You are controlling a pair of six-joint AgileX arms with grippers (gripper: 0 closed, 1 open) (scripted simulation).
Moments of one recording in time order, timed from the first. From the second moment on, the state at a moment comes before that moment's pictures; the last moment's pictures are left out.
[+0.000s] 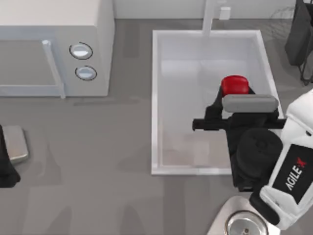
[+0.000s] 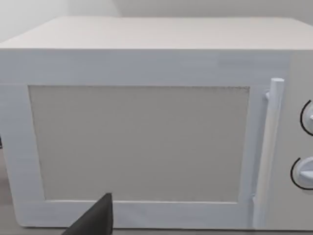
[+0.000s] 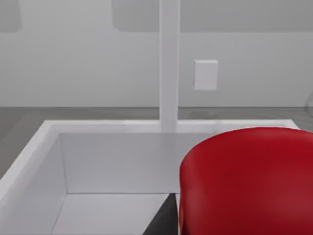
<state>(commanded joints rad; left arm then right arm) 0.00 0.00 0.00 0.00 0.00 0.00 0.65 2.23 0.61 1.61 0.68 0.02</state>
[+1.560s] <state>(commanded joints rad) 0.00 0.00 0.00 0.00 0.00 0.00 0.31 1.54 0.32 1.00 0.41 0.01</state>
